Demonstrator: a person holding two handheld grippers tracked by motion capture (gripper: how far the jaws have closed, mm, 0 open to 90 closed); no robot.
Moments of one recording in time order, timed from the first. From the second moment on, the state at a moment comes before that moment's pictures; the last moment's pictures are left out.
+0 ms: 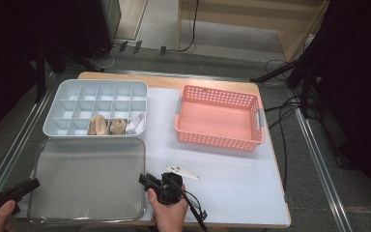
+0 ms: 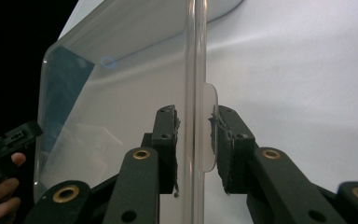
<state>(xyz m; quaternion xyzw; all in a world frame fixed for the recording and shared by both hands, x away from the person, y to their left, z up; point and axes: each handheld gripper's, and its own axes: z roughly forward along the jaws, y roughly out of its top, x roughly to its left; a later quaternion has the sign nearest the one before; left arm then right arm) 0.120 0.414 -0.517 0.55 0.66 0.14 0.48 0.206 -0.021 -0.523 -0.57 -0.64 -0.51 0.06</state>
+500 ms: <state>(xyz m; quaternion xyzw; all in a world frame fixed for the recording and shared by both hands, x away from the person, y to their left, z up) 0.138 0.410 -0.489 0.57 0.64 0.15 0.50 0.216 -0.032 -0.497 -0.56 -0.63 -0.54 0.04</state>
